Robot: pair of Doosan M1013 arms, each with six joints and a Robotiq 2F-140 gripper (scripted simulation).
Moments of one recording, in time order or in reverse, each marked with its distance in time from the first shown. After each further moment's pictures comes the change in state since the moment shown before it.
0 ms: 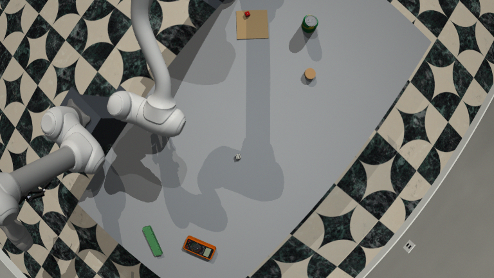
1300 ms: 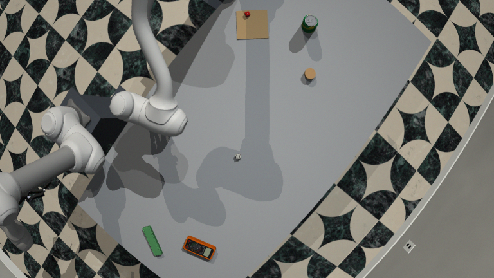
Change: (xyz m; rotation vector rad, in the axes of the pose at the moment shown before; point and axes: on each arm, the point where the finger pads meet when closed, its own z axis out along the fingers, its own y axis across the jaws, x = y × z) left arm 0.000 0.000 0.026 0.000 0.000 0.000; right arm 0.000 0.000 0.000 0.000 0.000 0.000
